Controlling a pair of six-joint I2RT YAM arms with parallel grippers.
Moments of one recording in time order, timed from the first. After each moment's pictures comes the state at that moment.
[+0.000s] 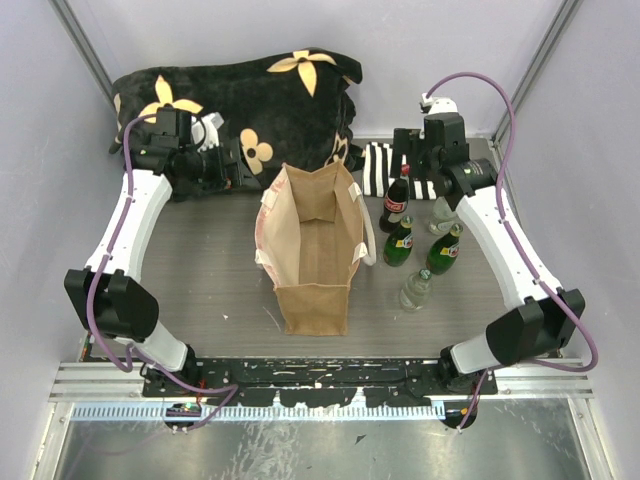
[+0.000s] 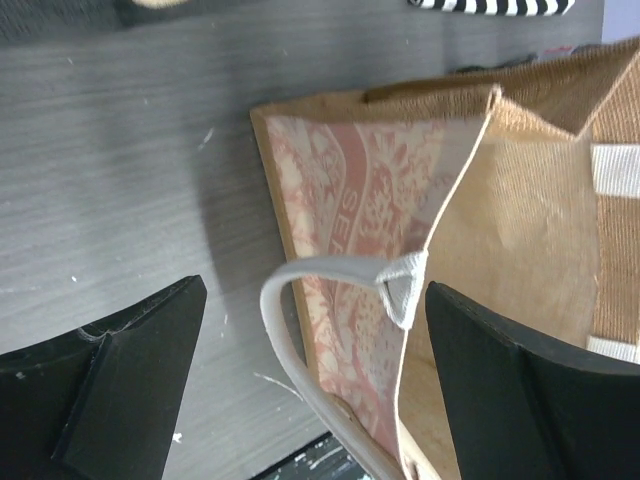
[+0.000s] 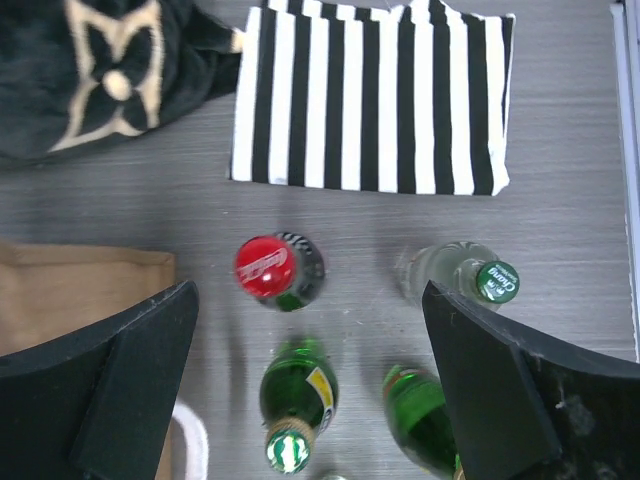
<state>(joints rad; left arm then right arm) -0.15 1.60 1.66 -0.92 0.48 -0.27 0.30 1.44 1.54 -0.66 0.22 0.18</state>
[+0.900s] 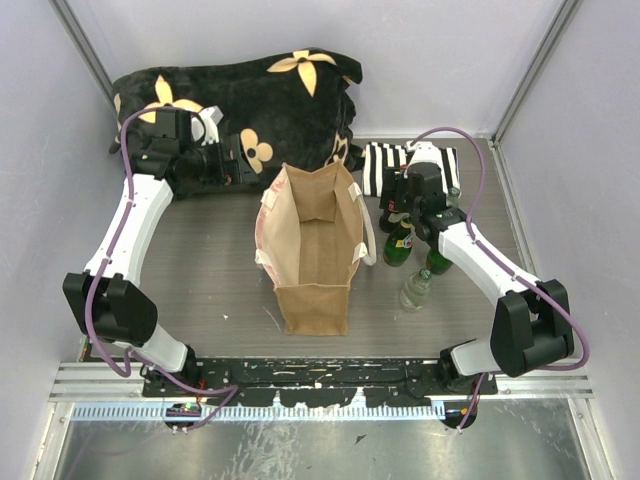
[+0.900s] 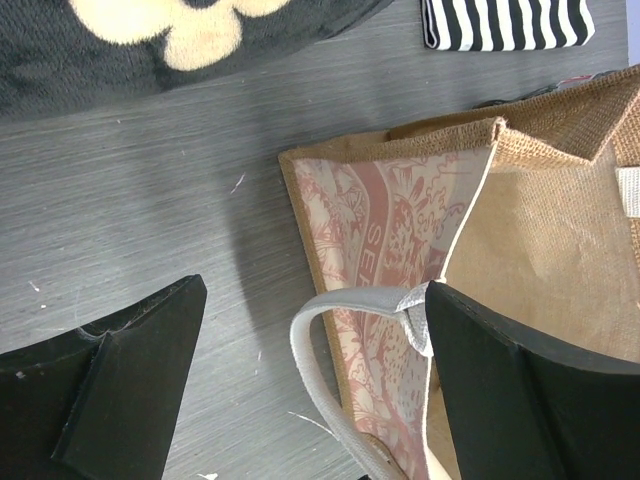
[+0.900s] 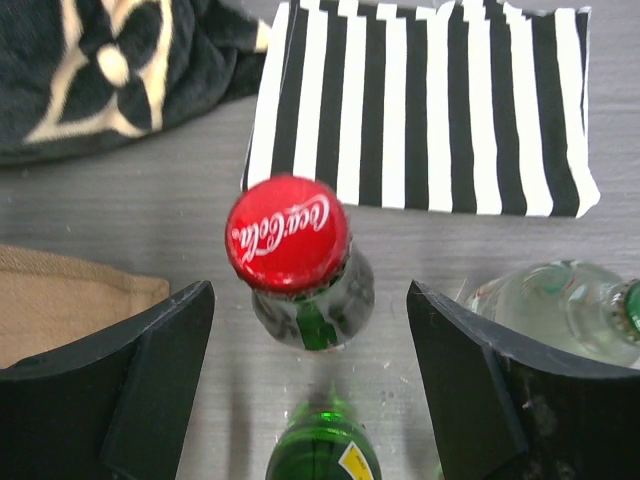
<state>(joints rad) -0.15 1.57 1.61 -0.77 0.41 -0.24 0.31 1.39 0.99 -0.06 0.24 0.18</state>
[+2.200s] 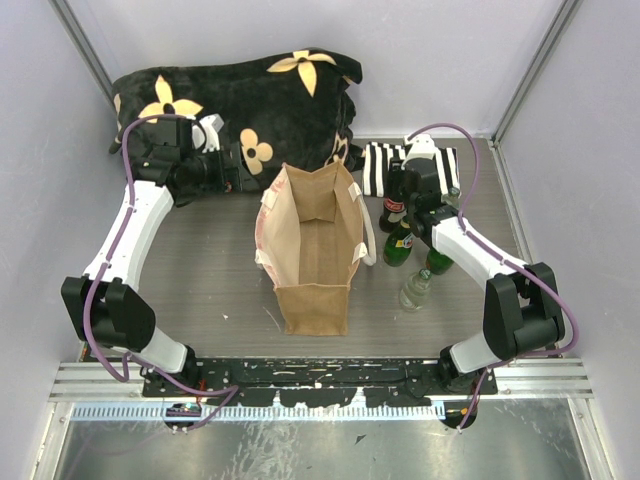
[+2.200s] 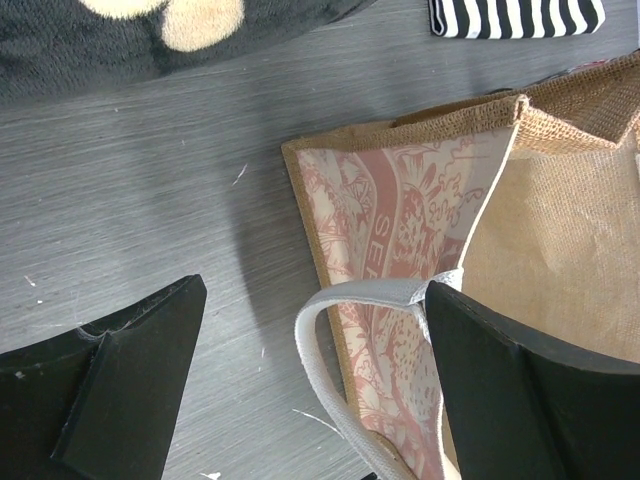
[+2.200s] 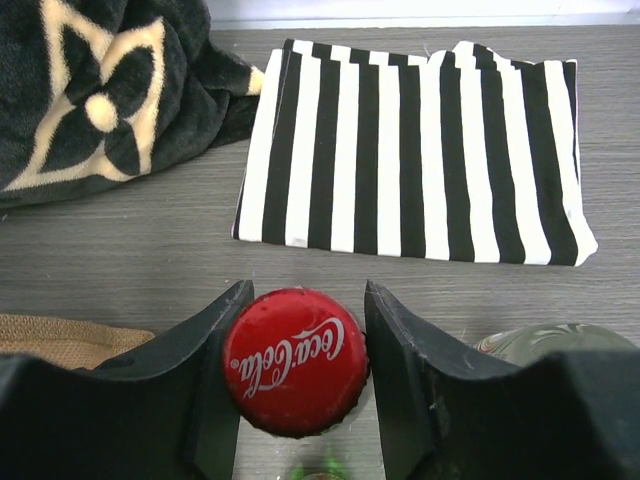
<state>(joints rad) -0.15 1.54 1.53 -0.74 0.41 -0.23 0.31 1.48 1.00 0.13 0.27 0.14</state>
